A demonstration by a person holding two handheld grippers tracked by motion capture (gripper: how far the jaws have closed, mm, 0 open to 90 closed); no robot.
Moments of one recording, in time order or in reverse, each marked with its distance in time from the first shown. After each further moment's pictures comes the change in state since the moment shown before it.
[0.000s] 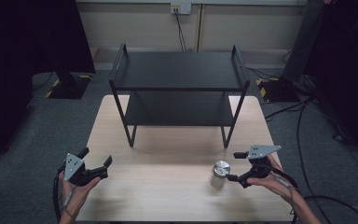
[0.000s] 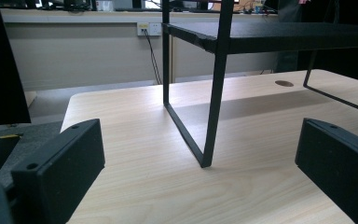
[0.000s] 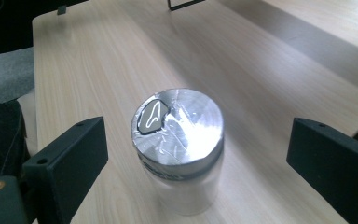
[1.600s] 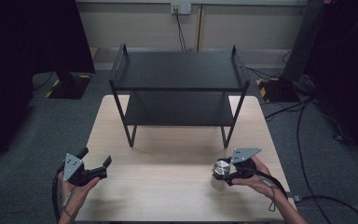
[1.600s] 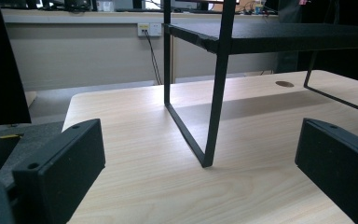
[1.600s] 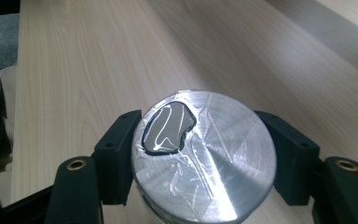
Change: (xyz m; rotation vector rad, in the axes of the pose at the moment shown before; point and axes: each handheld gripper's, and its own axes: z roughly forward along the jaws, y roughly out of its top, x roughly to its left) left arm 0.002 -0.001 -0.002 -0.003 0.001 -0.001; right arm 0.008 0.015 0.039 0.080 0.007 -0.099
